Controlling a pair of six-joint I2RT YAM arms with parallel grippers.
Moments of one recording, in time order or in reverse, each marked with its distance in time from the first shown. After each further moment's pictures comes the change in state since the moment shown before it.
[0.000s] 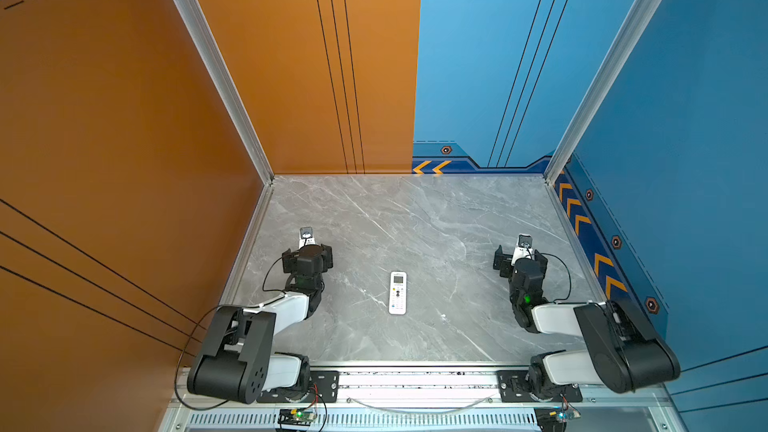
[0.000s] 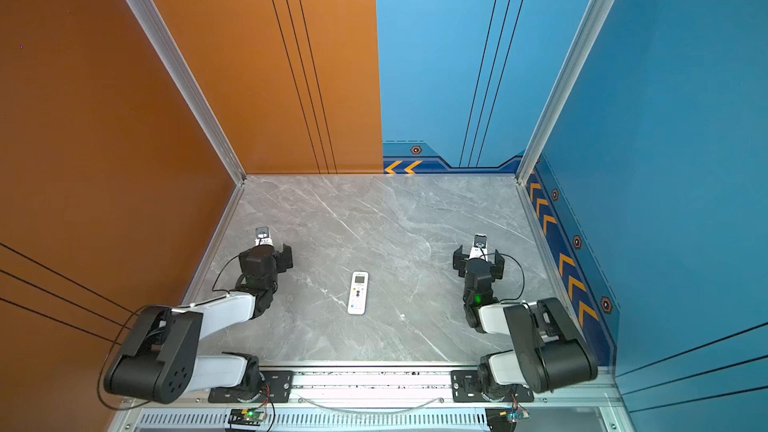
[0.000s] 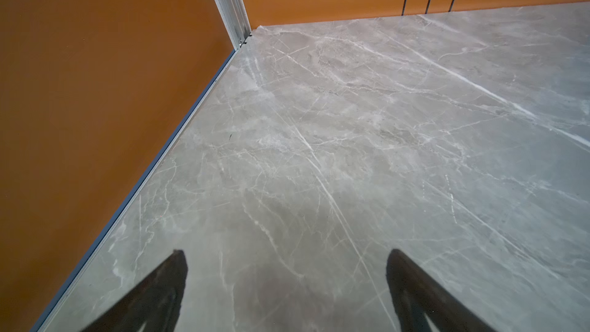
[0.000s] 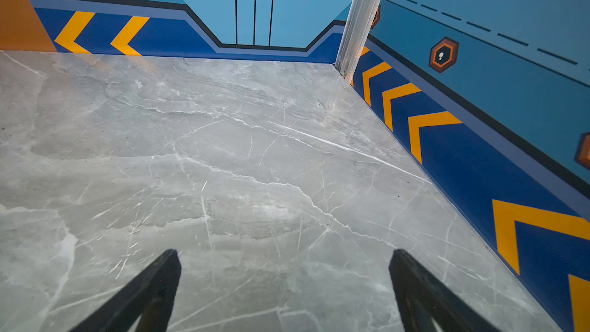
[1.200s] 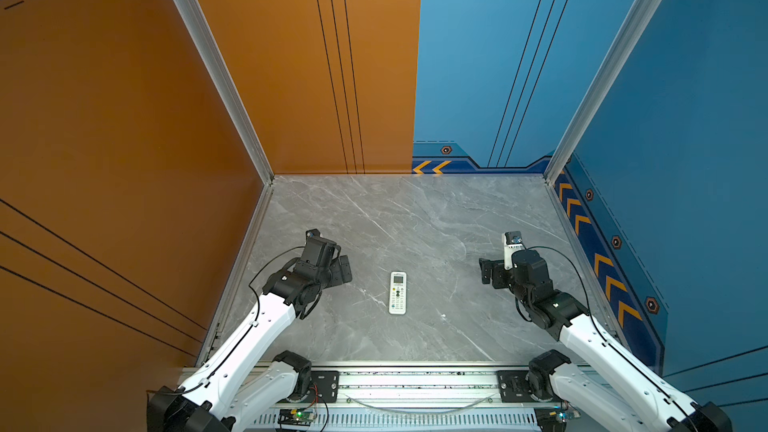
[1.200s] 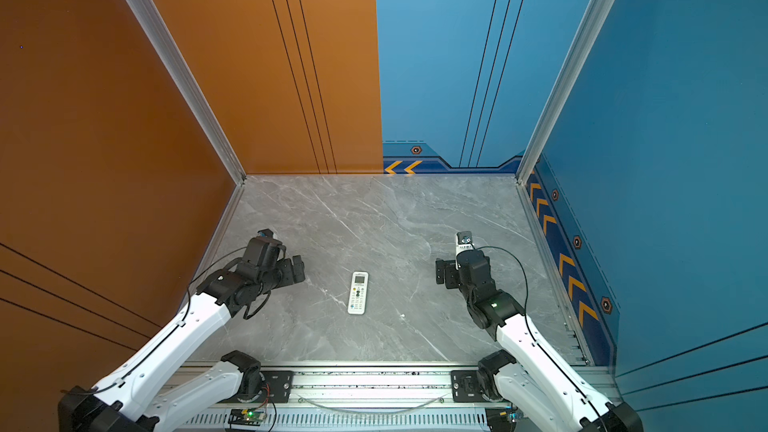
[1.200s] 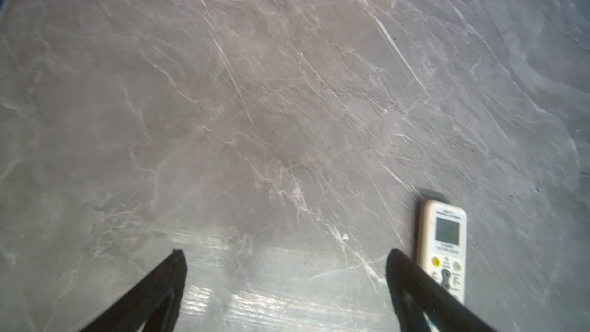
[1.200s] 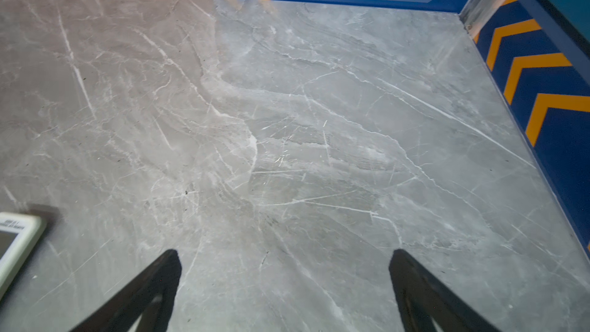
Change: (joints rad) left arm -0.233 -0.410 0.410 -1.314 0.225 -0.515; right arm 0.201 -0.635 0.285 -1.211 -0.203 0.186
